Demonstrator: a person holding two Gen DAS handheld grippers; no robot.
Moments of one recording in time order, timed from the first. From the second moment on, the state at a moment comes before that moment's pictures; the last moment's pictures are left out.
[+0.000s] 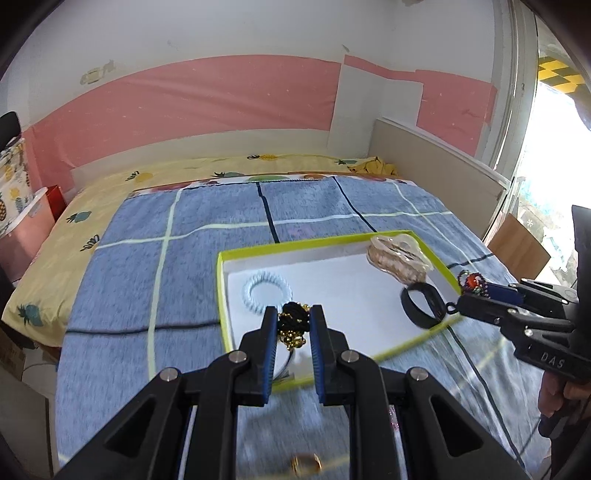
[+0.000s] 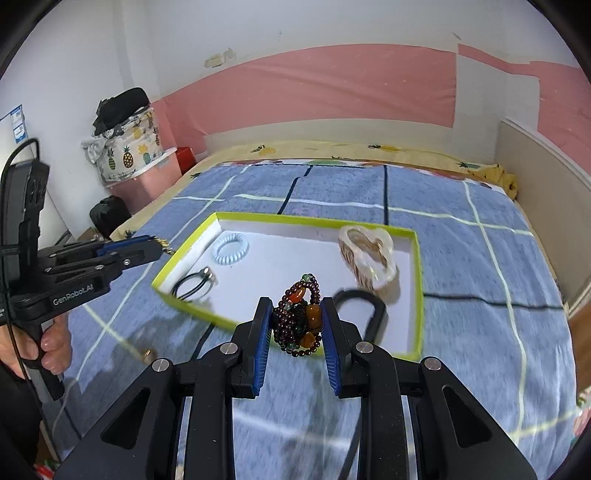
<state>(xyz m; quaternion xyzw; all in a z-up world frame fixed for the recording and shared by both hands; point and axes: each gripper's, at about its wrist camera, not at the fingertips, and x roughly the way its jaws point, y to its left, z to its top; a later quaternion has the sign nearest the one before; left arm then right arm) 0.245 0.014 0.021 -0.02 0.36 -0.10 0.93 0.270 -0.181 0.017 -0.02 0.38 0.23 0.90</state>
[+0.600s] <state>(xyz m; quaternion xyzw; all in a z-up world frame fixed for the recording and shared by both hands) 0.329 0.015 -0.032 -0.01 0.42 -0.08 0.91 0.347 -0.161 -0.037 -0.03 0.44 0.20 0.88</state>
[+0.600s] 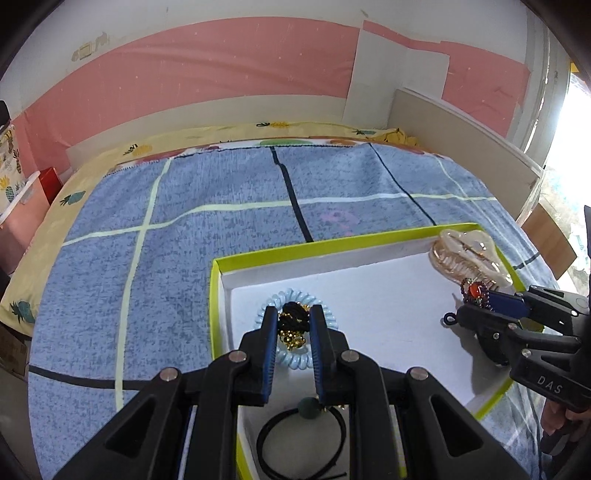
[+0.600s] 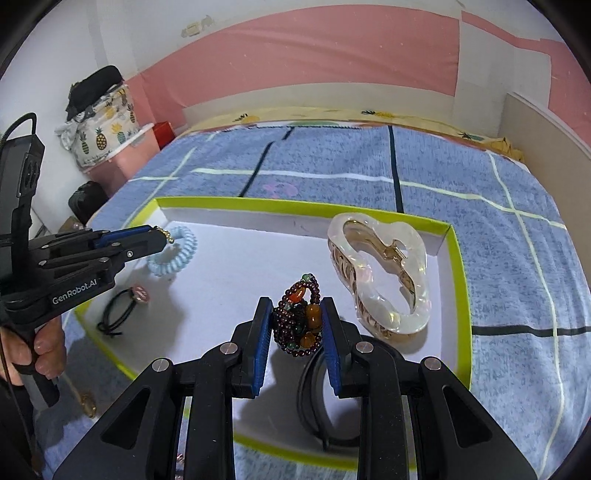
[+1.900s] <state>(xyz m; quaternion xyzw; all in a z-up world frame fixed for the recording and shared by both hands) 0.174 0.023 0.009 -0.03 0.38 -0.09 0.92 0.171 -0.209 0.023 -0.01 0.37 0.24 0.90</state>
